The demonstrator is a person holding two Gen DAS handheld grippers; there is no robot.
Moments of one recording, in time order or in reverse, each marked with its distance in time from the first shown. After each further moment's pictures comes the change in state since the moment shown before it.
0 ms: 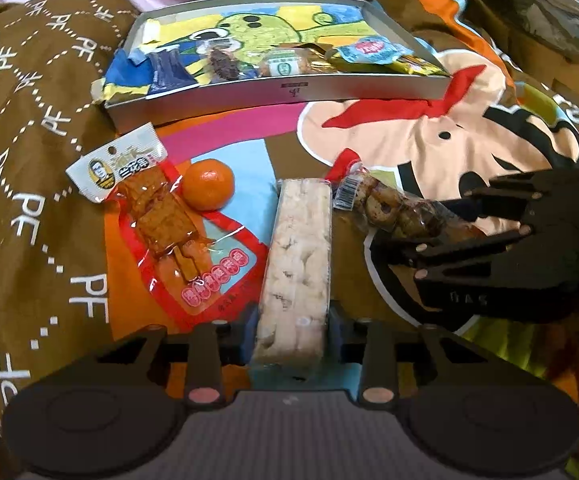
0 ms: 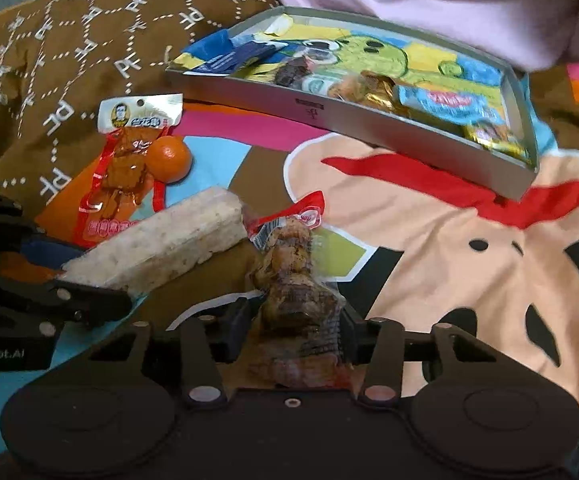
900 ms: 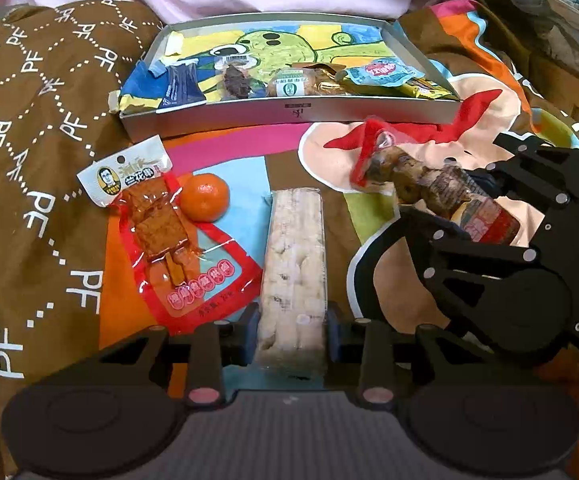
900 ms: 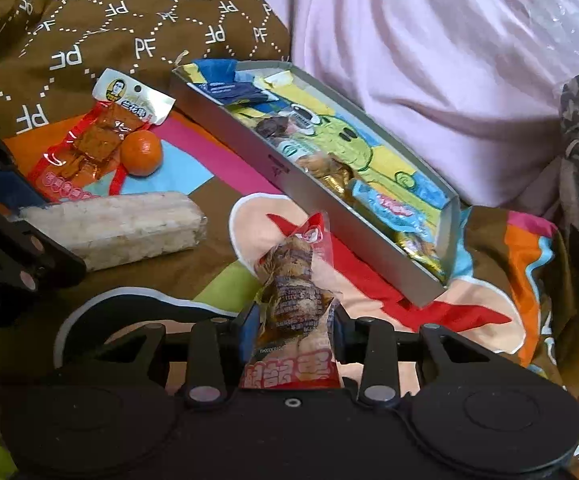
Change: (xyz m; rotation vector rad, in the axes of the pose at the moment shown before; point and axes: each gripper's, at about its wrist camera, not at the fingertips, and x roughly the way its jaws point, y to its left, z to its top) left arm -0.006 -0.030 0.003 -0.076 -0.051 0.088; right arm -0.016 0.013 -0.010 -0.333 -0.184 -0.297
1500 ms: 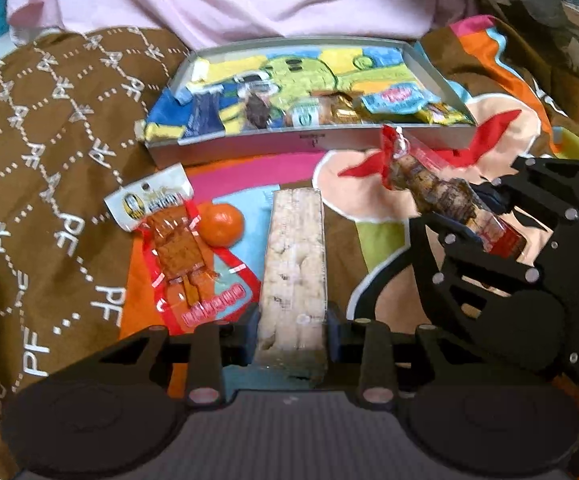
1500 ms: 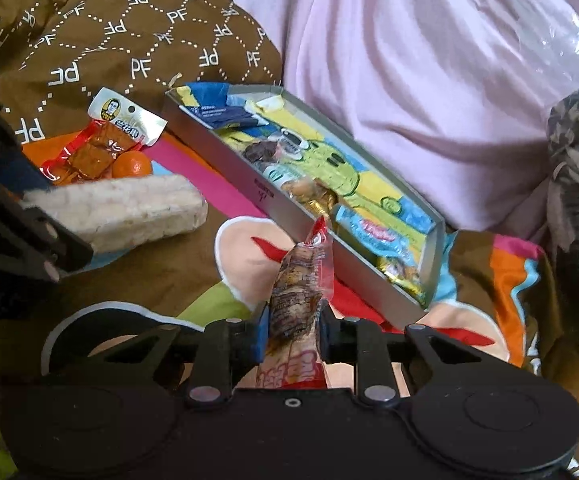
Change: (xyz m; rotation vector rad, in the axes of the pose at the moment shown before) left arm -0.013 -0.021 0.009 -0.024 -0.061 0.133; right arm -0.006 -0.005 0.000 -0.025 -0.077 -0.037
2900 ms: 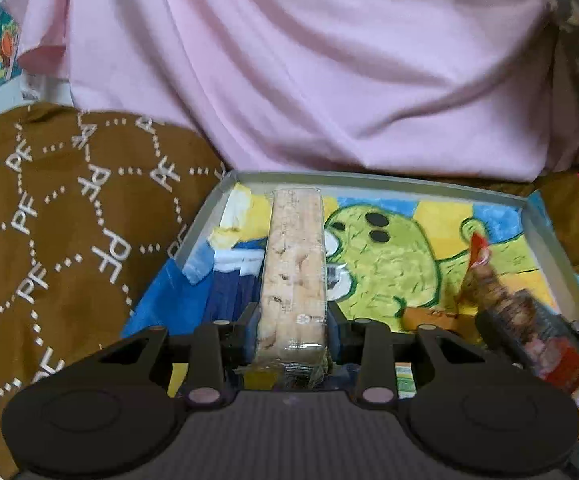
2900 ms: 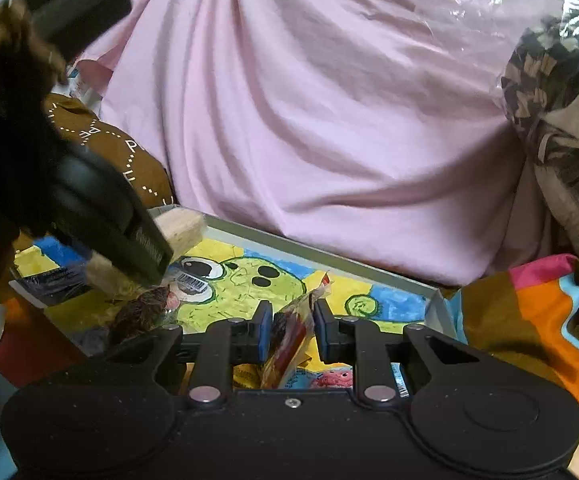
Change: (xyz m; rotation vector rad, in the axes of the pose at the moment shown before) left arm 0.118 0.028 0.162 -0.184 -0.247 0.125; right arm 0.129 -0.060 0.045 0.397 -0.306 -0.053
